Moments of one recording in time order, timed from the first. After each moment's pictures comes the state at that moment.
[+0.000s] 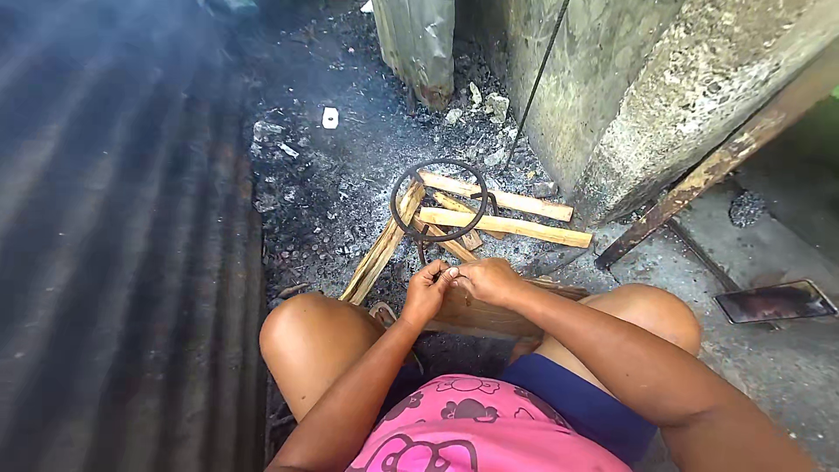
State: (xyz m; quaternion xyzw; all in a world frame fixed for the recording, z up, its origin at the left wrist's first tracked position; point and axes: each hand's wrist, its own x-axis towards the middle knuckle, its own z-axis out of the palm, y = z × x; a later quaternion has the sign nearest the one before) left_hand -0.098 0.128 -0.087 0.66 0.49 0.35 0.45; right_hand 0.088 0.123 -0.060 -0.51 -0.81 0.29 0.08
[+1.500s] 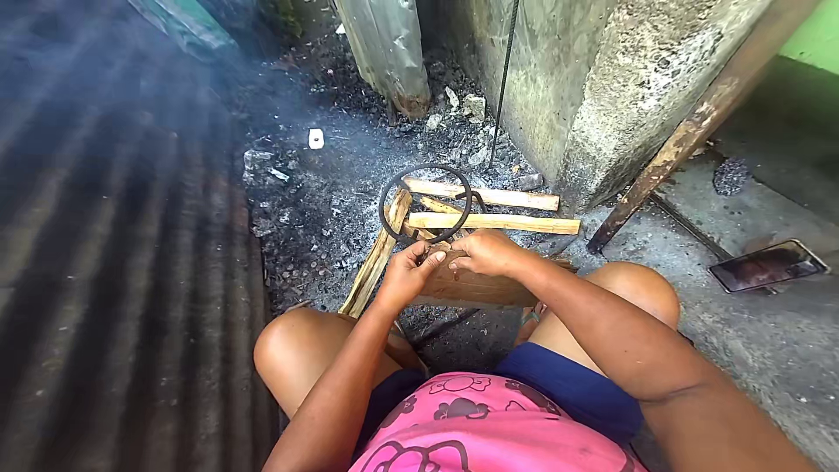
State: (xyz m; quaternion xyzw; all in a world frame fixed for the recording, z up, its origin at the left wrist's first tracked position) left_hand -0.092 0.151 -0.032 0.74 0.46 0.27 0.41; right_hand 0.126 0.134 -0.024 -0.52 -0.80 0.27 0.12
